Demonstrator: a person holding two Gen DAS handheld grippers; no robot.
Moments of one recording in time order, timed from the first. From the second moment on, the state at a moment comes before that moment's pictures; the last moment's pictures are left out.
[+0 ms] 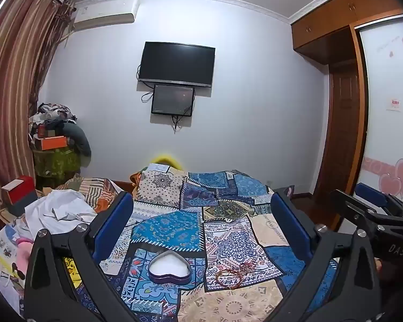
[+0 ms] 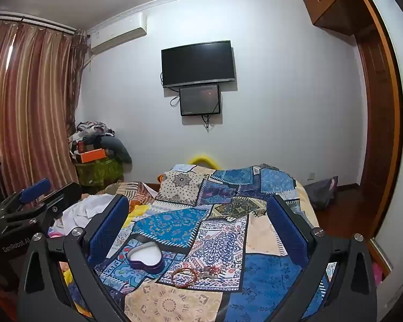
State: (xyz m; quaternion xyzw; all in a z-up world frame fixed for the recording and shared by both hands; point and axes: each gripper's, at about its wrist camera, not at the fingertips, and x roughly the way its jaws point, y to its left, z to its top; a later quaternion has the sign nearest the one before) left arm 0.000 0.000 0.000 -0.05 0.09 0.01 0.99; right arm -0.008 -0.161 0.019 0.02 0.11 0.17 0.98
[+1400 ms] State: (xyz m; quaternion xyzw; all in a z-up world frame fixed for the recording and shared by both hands) left arm 0.005 0.005 -0.006 -0.05 0.10 0.01 0.99; right arm -0.005 -0.156 0.015 0.01 0.12 0.17 0.98
